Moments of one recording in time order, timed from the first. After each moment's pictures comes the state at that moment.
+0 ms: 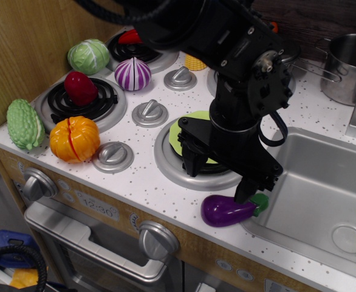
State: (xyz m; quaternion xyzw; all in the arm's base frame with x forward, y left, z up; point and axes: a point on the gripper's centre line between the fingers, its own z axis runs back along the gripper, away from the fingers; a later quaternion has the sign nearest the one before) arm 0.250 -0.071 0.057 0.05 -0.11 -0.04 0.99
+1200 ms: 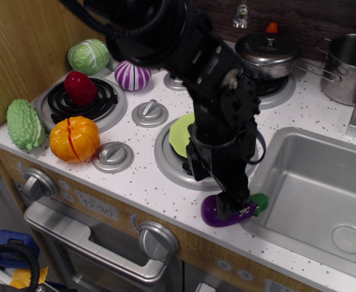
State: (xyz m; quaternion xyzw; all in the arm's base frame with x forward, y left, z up) arm 0.254 -0.064 0.025 0.02 -0.12 -0.29 0.95
